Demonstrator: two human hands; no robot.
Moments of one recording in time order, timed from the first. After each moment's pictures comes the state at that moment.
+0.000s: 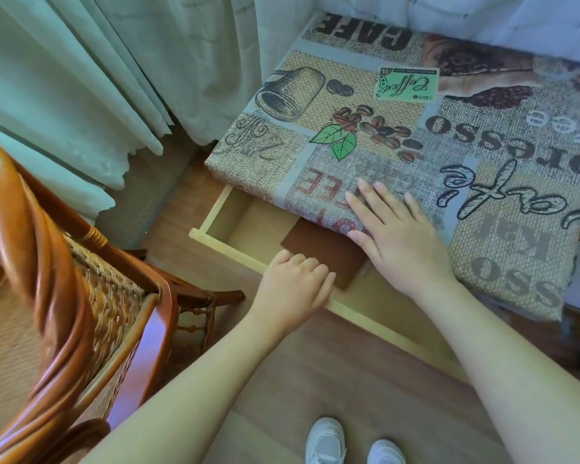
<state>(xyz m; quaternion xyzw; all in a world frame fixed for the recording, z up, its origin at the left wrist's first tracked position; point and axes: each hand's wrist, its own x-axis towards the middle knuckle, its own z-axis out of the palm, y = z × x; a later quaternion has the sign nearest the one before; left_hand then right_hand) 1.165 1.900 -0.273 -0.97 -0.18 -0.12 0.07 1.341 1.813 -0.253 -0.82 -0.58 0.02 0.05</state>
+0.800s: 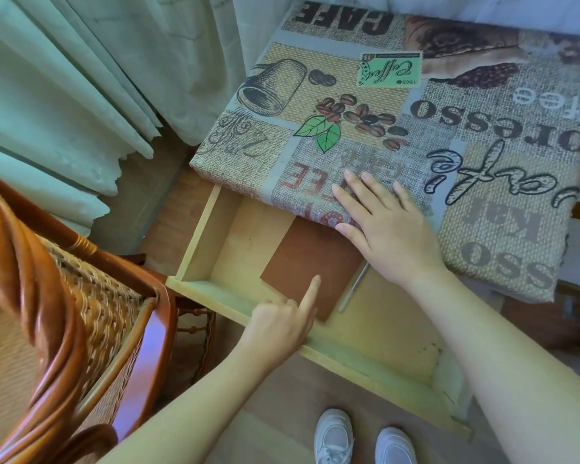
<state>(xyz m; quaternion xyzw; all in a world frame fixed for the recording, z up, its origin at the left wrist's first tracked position) 1.122 1.867 -0.292 -0.98 -0.18 0.06 0.09 1.342 1.811 -0.254 -0.82 -0.57 0.02 0.06</state>
